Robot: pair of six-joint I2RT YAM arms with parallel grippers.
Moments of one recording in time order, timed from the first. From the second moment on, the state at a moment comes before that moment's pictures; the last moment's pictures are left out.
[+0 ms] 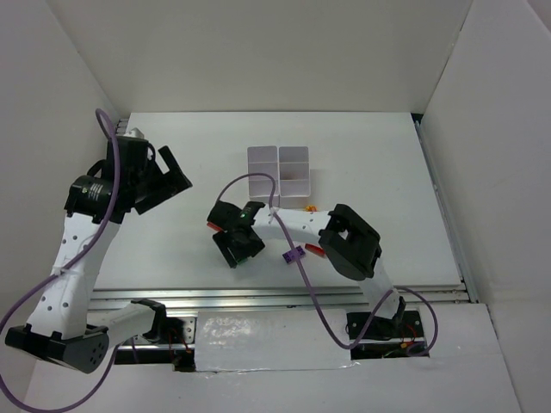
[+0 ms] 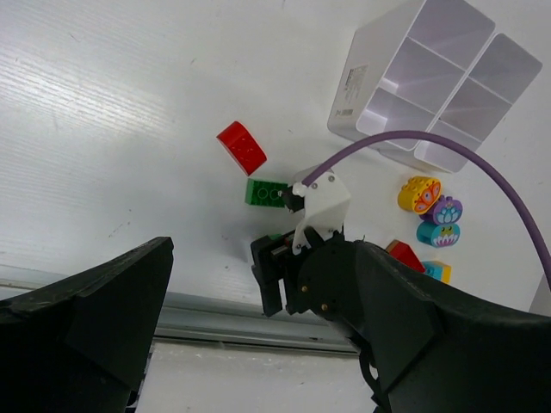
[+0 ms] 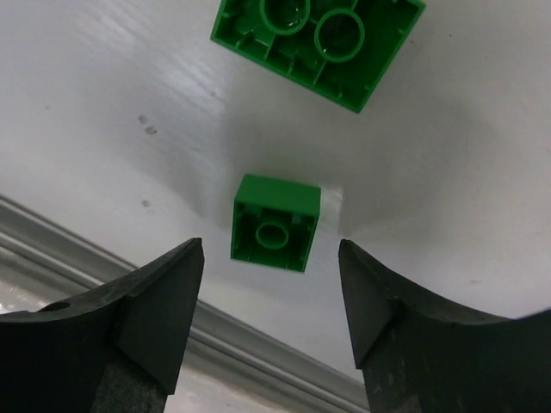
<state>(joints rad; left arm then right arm) -0.21 1.12 1.48 -1.14 -0.11 -0.71 1.08 2.07 1.58 -0.75 0.03 0.49</state>
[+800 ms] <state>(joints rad) -0.21 1.10 1.39 -1.06 -0.03 -0.63 0.91 1.84 1.57 -0.68 0.08 0.49</state>
